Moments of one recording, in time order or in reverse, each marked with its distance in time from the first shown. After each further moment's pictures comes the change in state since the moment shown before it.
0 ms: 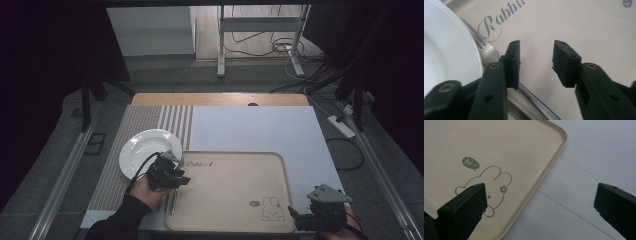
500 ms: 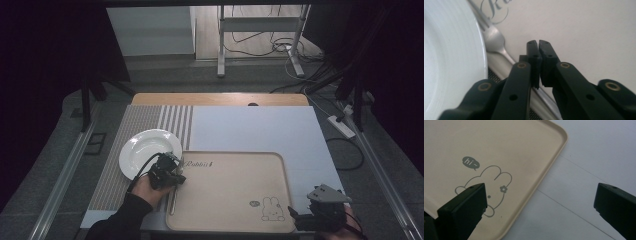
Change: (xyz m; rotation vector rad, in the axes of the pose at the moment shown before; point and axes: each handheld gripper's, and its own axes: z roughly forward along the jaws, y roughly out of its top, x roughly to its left) left arm 0.006 0.002 0.012 0.124 0.017 -0.071; right arm 0.000 0.000 0.000 0.001 0.001 -0.003
